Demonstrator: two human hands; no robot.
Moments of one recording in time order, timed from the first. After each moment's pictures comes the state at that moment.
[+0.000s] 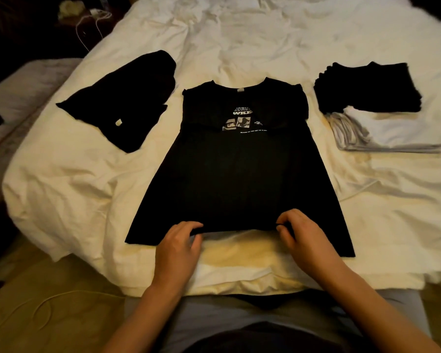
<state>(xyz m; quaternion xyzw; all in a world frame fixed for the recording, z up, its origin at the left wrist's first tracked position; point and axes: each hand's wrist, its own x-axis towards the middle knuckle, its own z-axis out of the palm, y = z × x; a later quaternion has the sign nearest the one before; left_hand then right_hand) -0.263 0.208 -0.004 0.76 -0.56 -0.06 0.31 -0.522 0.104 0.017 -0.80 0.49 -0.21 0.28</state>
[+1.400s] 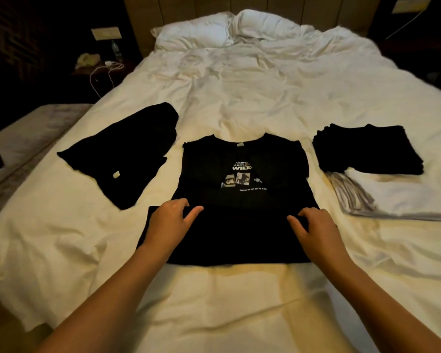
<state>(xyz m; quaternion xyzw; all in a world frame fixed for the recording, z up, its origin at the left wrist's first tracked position) -0.182 0.015 0.051 0.77 -0.59 0.02 0.22 -0.504 -0.061 0.040 -0.77 0.55 -0.27 0.18</state>
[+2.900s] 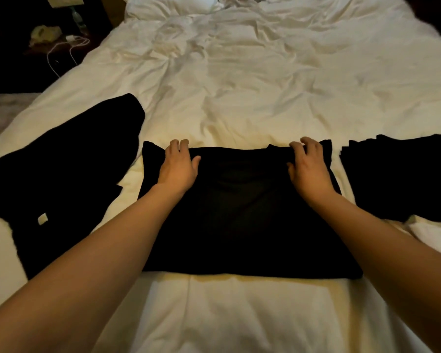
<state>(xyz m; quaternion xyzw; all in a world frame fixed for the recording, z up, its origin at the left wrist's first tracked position) -0.125 -0.314 0.008 0.80 -0.57 -0.02 0.16 -0.423 -0.387 -0.015 -0.80 0.55 -0.23 0.04</state>
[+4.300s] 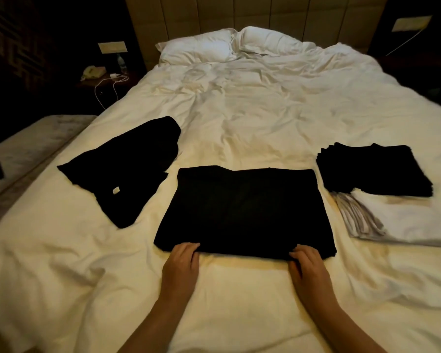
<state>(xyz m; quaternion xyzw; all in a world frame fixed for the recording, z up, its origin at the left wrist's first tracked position) -0.195 0.031 -0.054 0.73 -0.57 0.05 0.37 -0.503 -0.062 -0.058 -0.80 0.49 -0.33 0.12</state>
